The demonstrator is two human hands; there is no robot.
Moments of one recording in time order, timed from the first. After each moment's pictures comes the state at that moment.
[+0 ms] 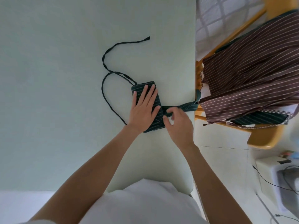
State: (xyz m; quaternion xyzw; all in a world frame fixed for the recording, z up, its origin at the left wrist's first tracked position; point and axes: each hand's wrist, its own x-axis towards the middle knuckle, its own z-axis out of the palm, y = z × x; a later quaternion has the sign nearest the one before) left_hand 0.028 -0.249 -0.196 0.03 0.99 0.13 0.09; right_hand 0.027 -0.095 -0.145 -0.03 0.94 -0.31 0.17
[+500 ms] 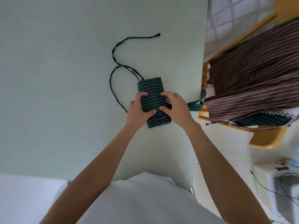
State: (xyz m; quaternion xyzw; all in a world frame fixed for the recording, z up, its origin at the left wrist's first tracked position) left_hand 0.052 -0.262 -0.163 -0.27 0.79 0.53 0.12; right_hand -0.014 -0.111 -0.167 -0.16 0.89 -0.33 0.27
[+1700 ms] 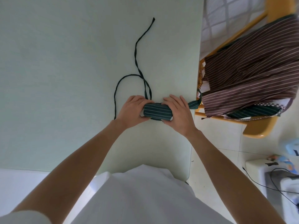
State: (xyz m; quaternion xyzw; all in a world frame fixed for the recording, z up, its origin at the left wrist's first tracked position) left_hand 0.076 -0.287 -0.182 0.08 0.96 0.27 0.08; right_hand 0.028 -0.076 -0.177 -0.33 0.91 -0.21 0.12
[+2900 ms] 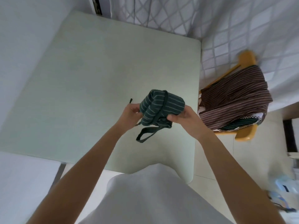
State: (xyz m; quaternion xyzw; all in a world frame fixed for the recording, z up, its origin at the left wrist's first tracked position) left_hand 0.158 -0.323 -0.035 -0.15 0.73 0.66 0.02; right_hand 0.084 -0.127 -0.007 -0.20 0.64 -0.63 0.39
